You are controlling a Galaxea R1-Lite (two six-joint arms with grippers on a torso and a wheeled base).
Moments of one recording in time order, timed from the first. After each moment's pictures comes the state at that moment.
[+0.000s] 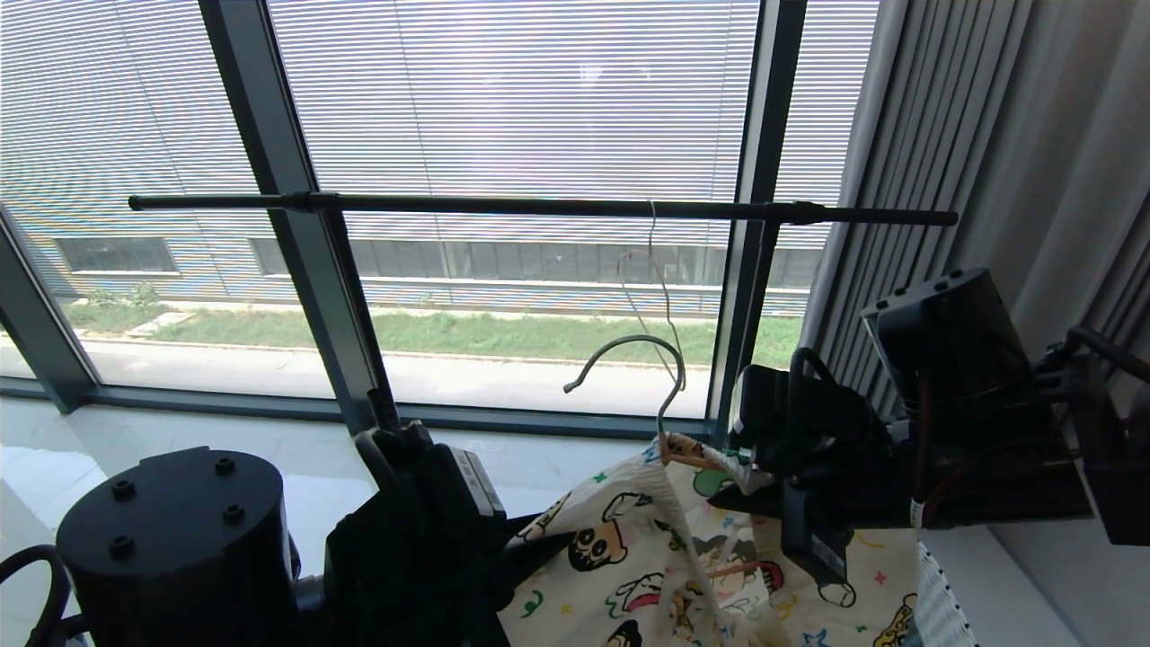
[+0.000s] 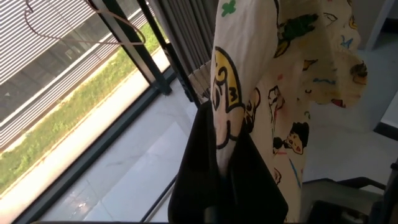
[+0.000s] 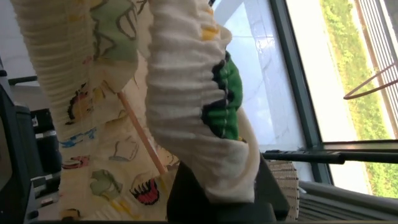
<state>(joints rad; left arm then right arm) -0.82 1.45 -0.38 -0.79 -0.10 0.34 0.79 1.60 -0.99 0.03 0.25 -0.53</state>
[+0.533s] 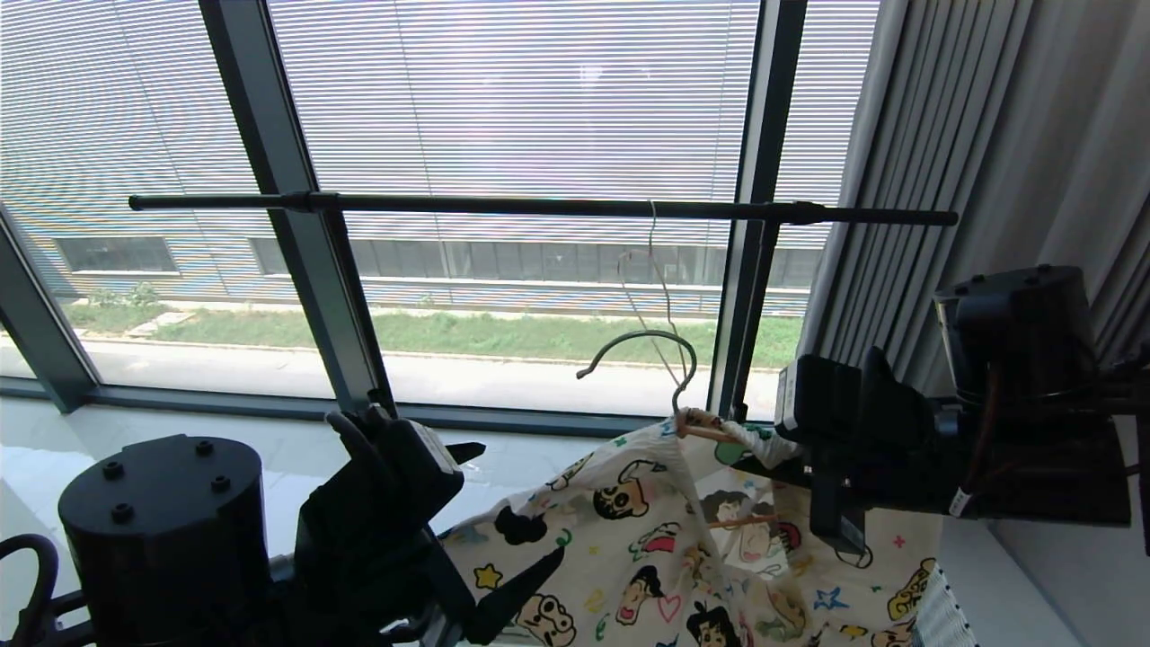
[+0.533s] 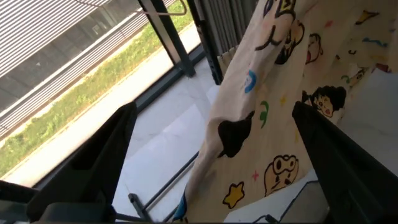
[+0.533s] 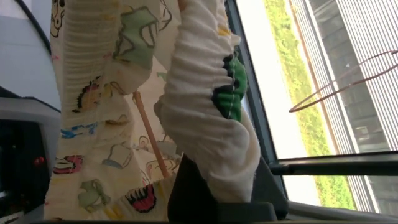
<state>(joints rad) -0.68 1.44 -0.34 -0.79 -0.06 0.34 0.73 1.54 -0.86 -0.20 0.27 -0.67</state>
